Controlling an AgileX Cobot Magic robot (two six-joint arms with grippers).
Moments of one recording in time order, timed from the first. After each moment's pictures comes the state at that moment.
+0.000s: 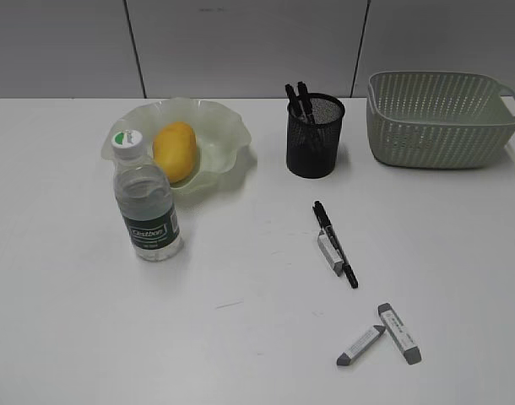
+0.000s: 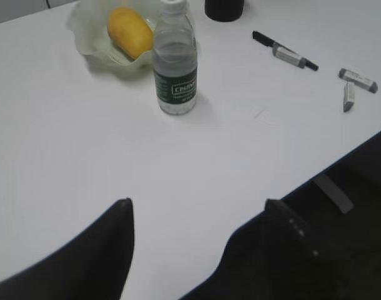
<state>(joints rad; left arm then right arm) -0.85 0.05 -0.58 0.21 1.18 -0.26 0.39 -0.01 -0.51 -0.10 1.04 0.09</state>
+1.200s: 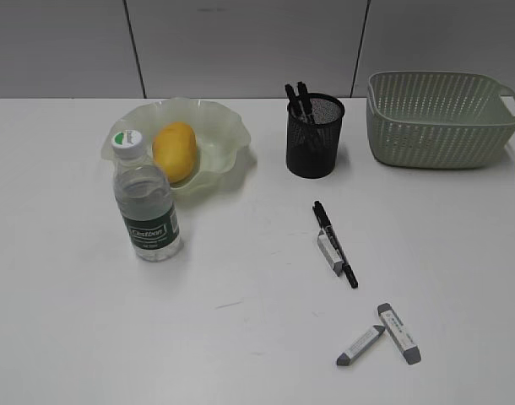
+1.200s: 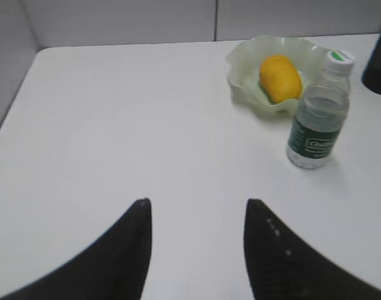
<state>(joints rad) -0.35 -0.01 -0.54 0.24 1.06 -0.26 0.39 -0.01 -0.51 -0.10 1.04 0.09</state>
